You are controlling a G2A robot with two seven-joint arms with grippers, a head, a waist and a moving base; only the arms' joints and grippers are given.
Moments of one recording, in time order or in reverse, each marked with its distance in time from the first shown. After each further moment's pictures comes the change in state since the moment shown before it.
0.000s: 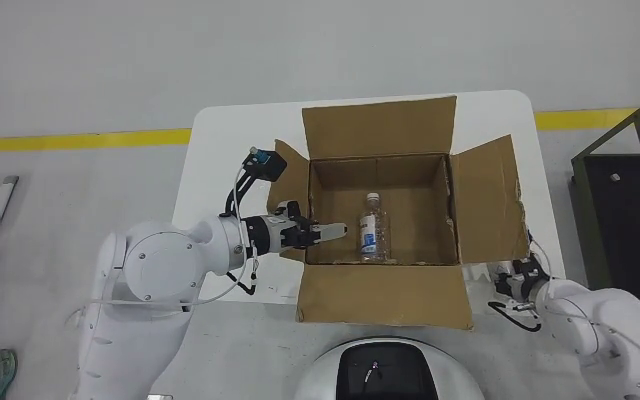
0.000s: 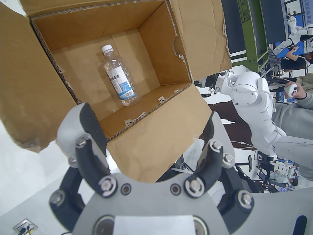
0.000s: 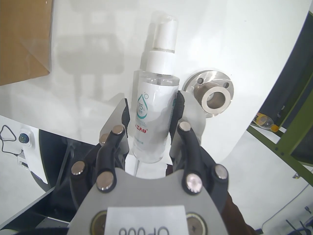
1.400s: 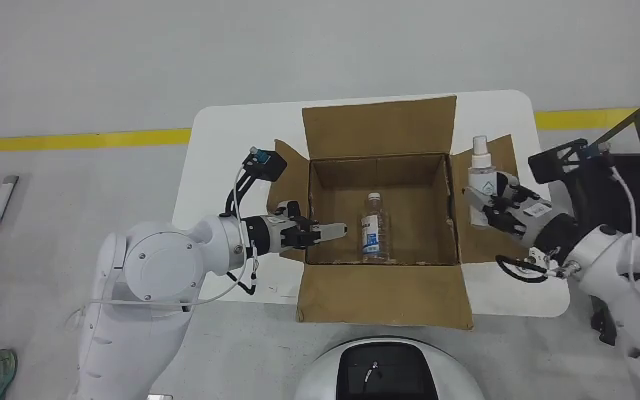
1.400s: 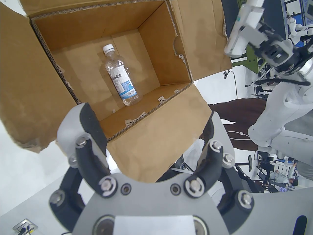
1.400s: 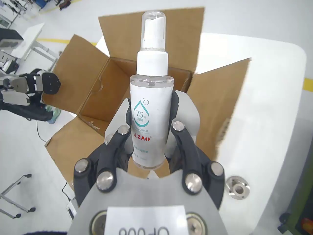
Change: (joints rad) left arm 0.000 0.000 0.000 0.000 0.000 0.000 0.000; right arm 0.185 0.009 0.062 -0.361 0.469 0.066 -0.147
